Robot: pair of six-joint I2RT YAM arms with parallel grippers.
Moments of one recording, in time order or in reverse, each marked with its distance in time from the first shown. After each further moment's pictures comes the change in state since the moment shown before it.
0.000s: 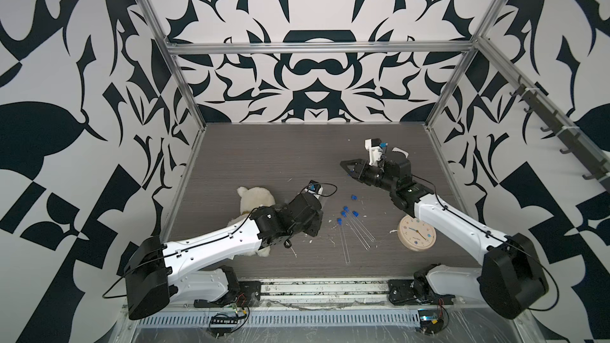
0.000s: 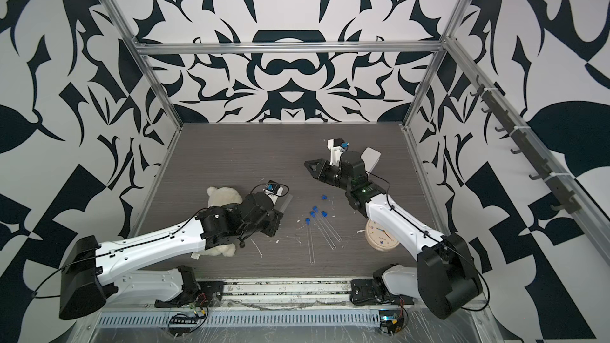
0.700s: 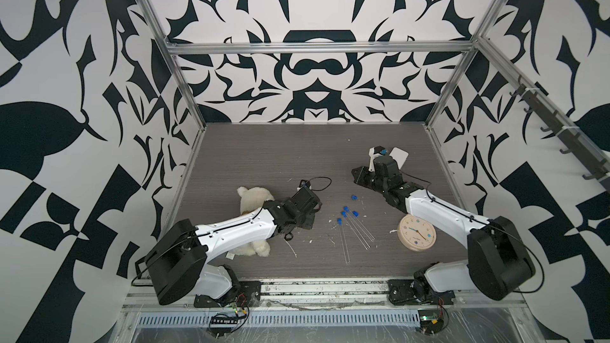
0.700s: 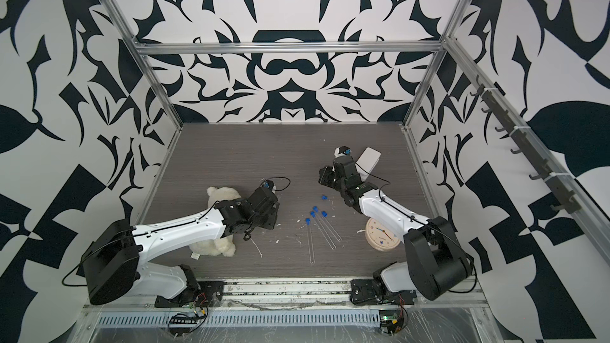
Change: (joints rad) left arm 0.154 0.206 -0.042 0.051 0.002 -0.071; right arm -0.005 0.139 -0.008 -0.158 0.401 -0.170
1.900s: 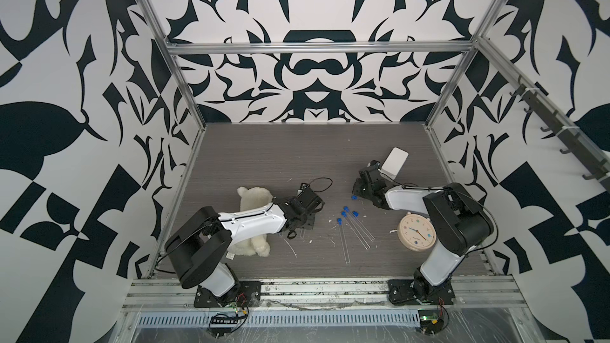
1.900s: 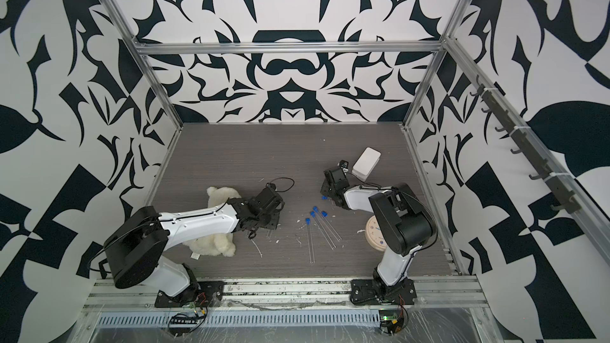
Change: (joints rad) left arm 0.018 0.109 0.017 0.000 0.023 -0.031; right arm 0.000 0.315 -0.016 0.080 0.219 -0.005
